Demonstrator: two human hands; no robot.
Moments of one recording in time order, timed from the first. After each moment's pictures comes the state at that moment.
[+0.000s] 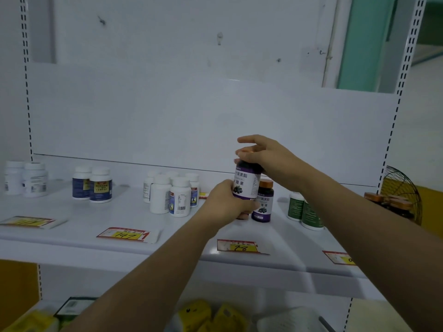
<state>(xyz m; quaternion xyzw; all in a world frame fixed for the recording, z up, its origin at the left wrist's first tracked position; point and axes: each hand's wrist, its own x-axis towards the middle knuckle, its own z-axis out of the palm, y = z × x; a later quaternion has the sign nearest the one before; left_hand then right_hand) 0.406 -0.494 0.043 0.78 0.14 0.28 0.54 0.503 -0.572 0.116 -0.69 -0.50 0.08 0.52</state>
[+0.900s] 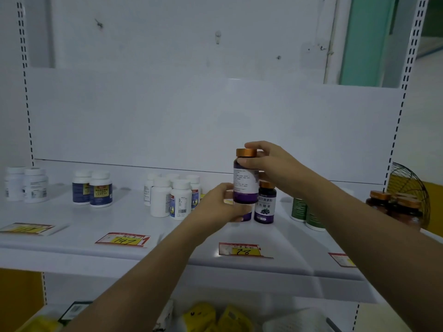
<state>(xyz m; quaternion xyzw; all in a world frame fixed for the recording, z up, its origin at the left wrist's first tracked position) 0.403 -0.478 0.035 0.78 0.13 0.26 0.55 0.510 -0.568 0.106 -0.69 -0.46 0.10 0.55</state>
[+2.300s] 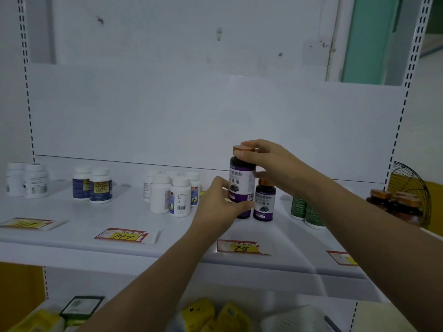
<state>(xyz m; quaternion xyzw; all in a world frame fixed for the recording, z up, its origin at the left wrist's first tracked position) 0.405 -0.492 0.029 0.81 0.20 0.35 0.43 0.506 -0.576 0.105 -0.65 -0.50 0.13 0.56</state>
